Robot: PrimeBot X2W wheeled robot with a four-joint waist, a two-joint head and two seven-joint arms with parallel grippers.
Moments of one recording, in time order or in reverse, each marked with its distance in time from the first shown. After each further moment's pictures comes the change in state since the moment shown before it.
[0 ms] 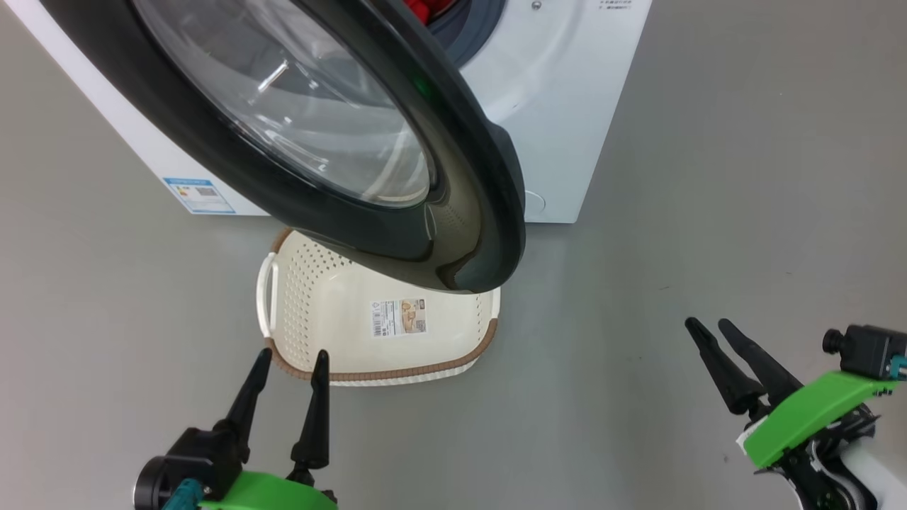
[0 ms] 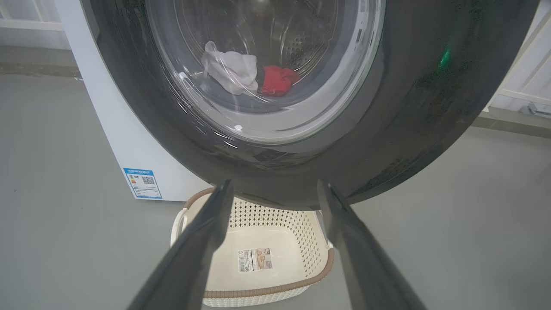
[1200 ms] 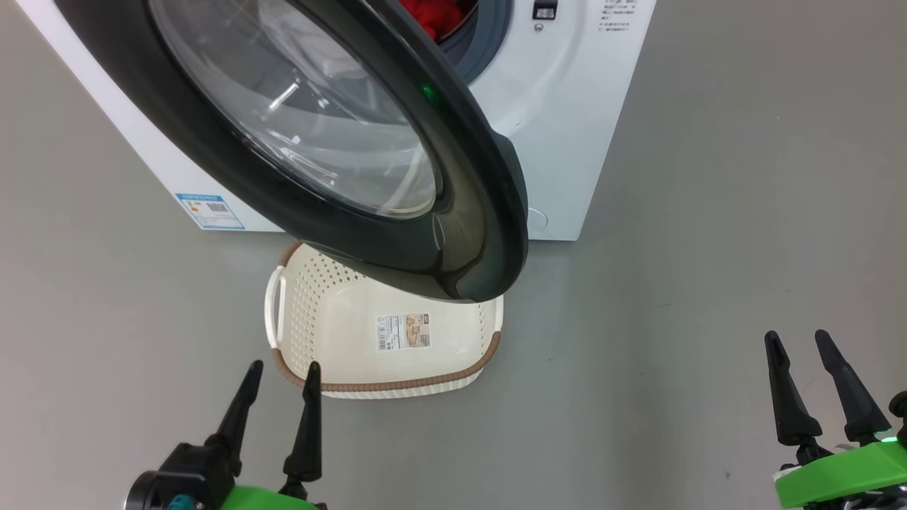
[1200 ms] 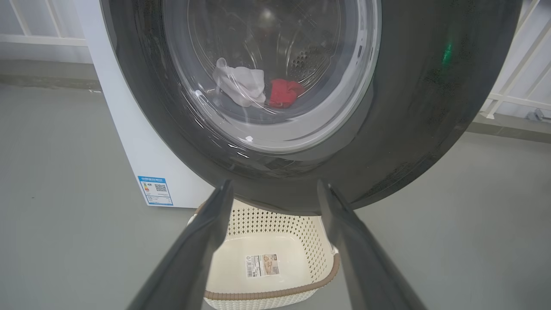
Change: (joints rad) left arm 0.044 0.002 0.022 -0.033 0.016 0.001 0.000; right arm 0.300 0.299 -0.572 -0.153 -0.766 0.000 -0.100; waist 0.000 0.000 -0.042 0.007
